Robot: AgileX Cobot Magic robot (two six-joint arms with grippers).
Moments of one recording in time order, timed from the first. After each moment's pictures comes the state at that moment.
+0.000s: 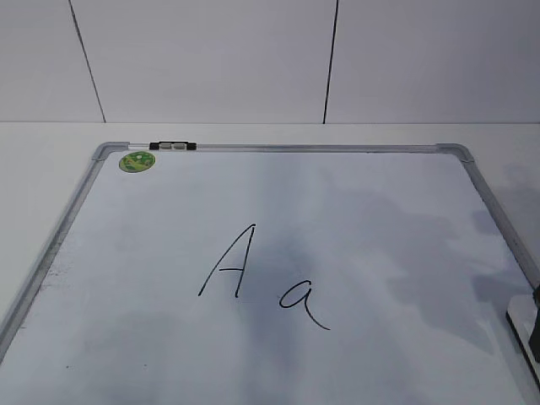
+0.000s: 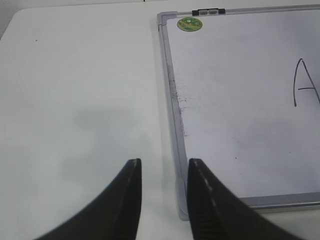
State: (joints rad) left arm 0.01 0.01 -0.51 -0.13 1.11 0.08; right arm -0.01 1.41 -0.73 0.07 0.95 -0.03
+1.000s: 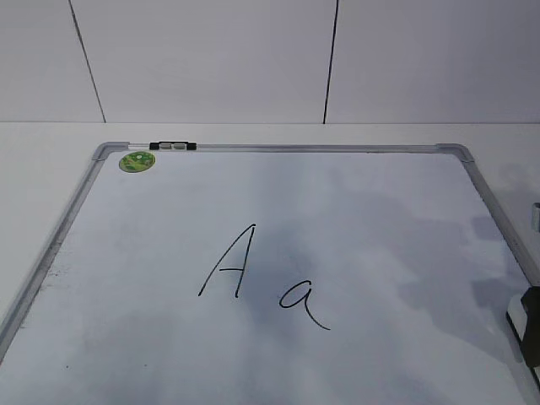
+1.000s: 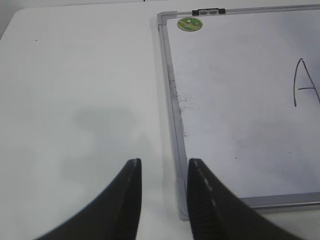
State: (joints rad) left arm 0.01 0.01 -0.51 -0.13 1.11 0.08; right arm -0.01 1.49 -0.73 0.07 0.91 -0.03
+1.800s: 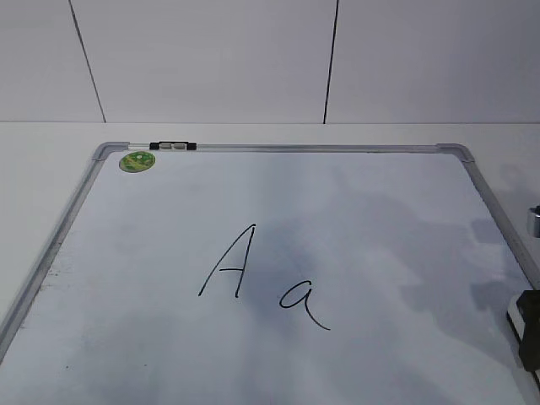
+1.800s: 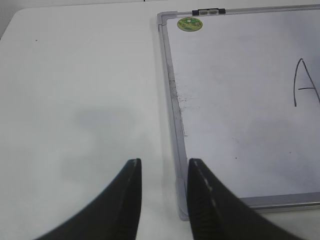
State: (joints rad) left arm 0.01 0.01 -0.51 -0.13 1.11 0.08; right arm -0.01 1.51 -0.73 0.08 0.91 -0.03
